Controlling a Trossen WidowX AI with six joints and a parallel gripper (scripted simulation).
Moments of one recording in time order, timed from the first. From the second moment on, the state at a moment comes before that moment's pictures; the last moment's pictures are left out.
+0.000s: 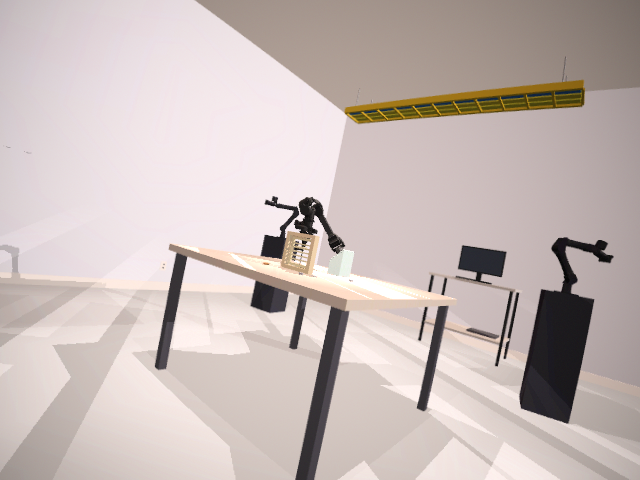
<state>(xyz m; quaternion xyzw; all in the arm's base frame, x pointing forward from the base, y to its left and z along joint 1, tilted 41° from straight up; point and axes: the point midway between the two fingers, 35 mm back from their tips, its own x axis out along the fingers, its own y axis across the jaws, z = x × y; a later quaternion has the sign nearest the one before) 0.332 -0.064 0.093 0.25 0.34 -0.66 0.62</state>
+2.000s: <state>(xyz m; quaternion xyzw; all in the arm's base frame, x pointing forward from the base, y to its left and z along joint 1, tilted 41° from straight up) 0.333 -0.064 0.093 0.15 0.44 -0.60 0.65</state>
